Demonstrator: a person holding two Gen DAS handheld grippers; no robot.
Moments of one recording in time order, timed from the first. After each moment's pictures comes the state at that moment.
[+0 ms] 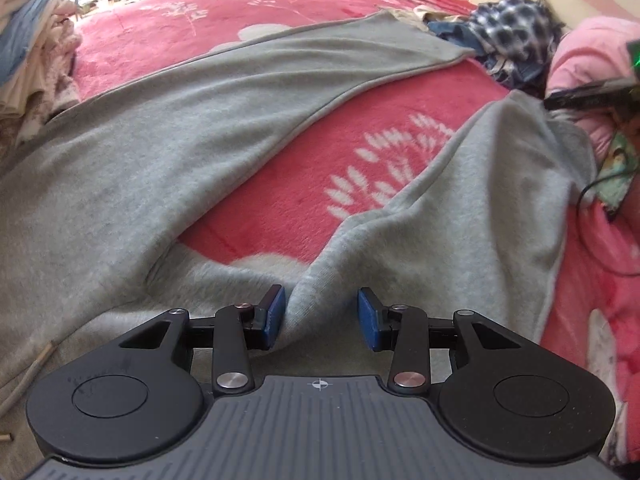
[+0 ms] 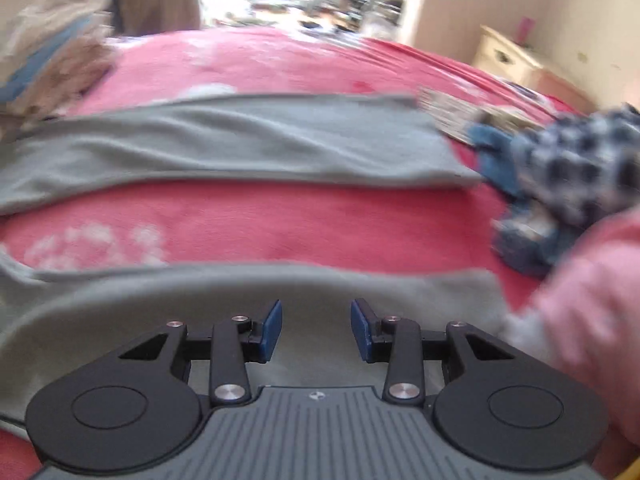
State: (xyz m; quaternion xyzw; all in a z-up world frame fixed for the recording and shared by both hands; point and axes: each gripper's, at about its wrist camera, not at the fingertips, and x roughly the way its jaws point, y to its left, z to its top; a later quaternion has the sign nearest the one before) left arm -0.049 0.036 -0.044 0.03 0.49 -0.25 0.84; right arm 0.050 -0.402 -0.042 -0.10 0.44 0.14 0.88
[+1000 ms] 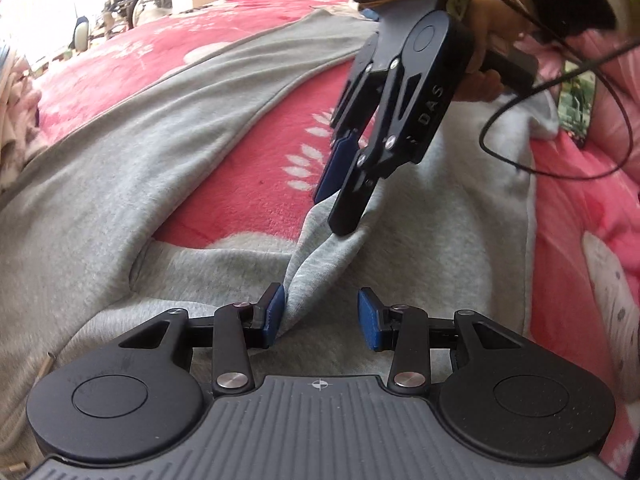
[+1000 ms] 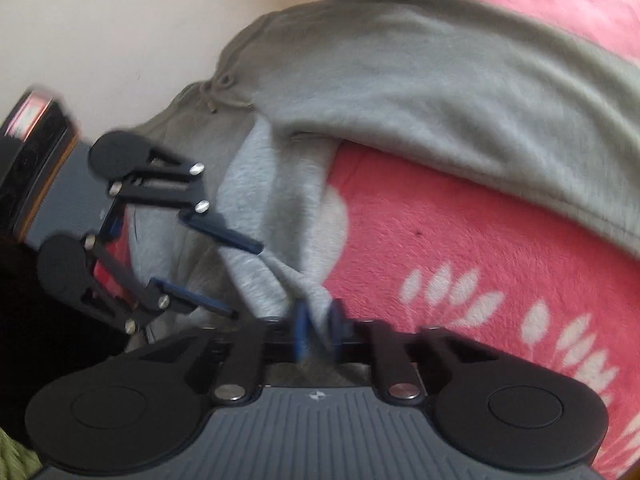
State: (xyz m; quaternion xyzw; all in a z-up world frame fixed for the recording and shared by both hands) left arm -0.088 0.035 -0.056 0.12 0.43 -0.31 0.84; right arm 0.062 -0.147 -0.098 -0.16 0.53 0.57 0.61
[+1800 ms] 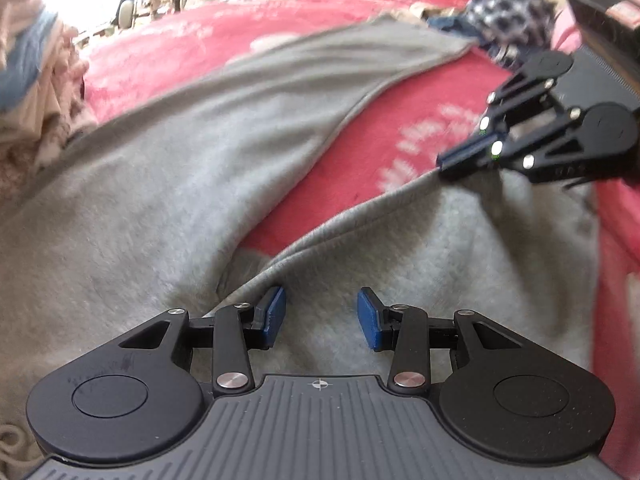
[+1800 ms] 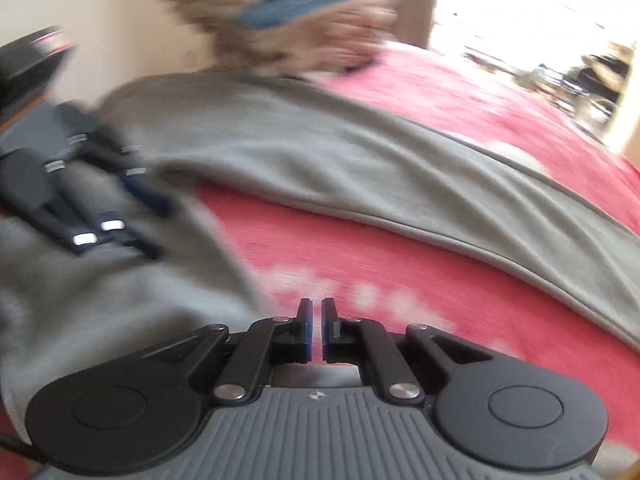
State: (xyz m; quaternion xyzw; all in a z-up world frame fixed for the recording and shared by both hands) left arm -0.041 0.061 -0.070 0.09 0.45 -0.24 0.85; right arm 0.024 -0.213 -0.093 -0.18 0.39 0.36 0.83
